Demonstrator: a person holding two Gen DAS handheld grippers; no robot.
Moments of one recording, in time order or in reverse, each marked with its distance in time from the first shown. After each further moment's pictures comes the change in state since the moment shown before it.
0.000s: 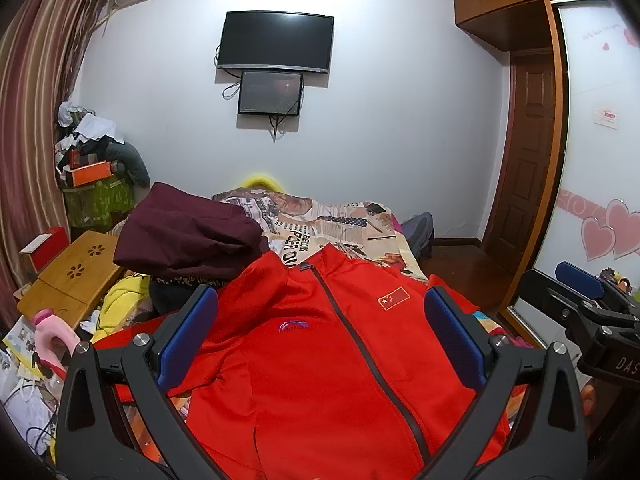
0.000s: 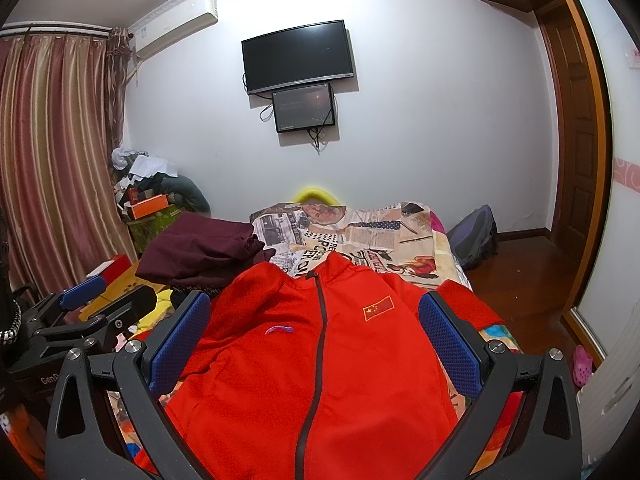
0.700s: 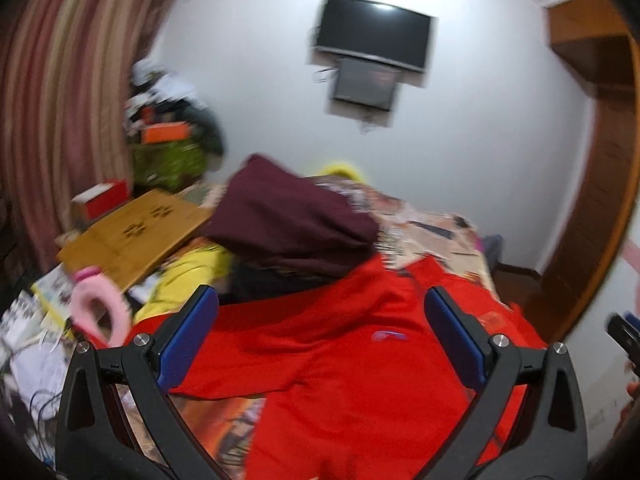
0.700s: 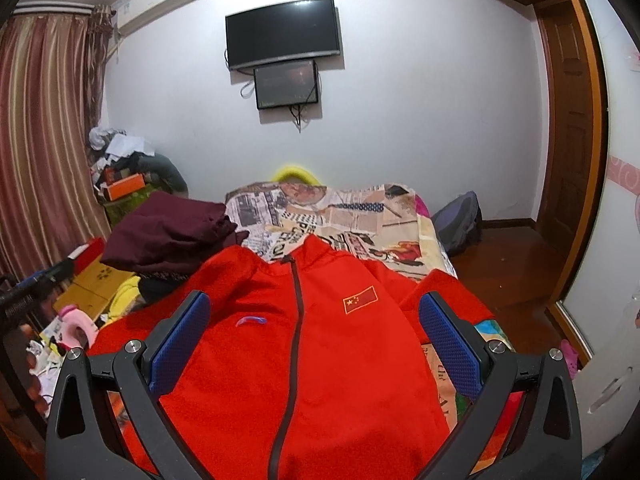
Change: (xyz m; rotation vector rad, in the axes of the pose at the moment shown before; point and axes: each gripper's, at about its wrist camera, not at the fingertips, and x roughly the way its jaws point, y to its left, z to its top) left arm 0.034 0.132 -0.002 -0.219 0.039 0.275; right arm 0.044 -0.013 0.009 -0.015 0.100 -0.075
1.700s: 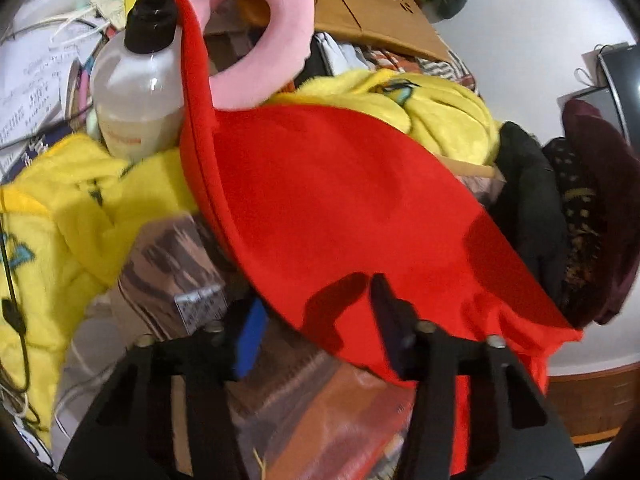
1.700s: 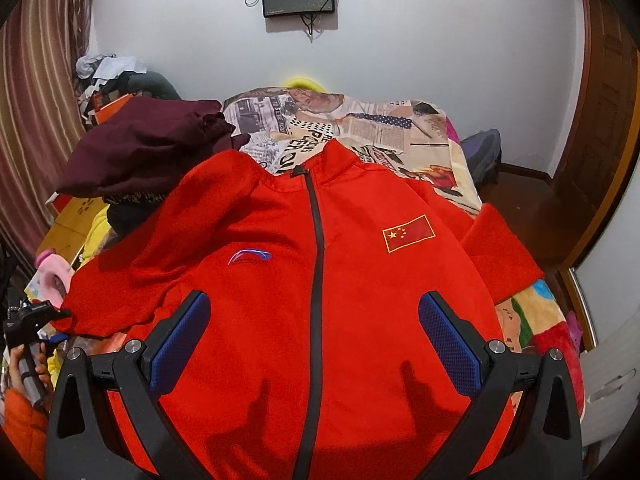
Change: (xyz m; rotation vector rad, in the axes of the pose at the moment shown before) left arm 0.176 0.289 -0.161 -0.821 0.517 0.199; right arm 0.096 0.019 -0.024 -0.053 0.300 0.010
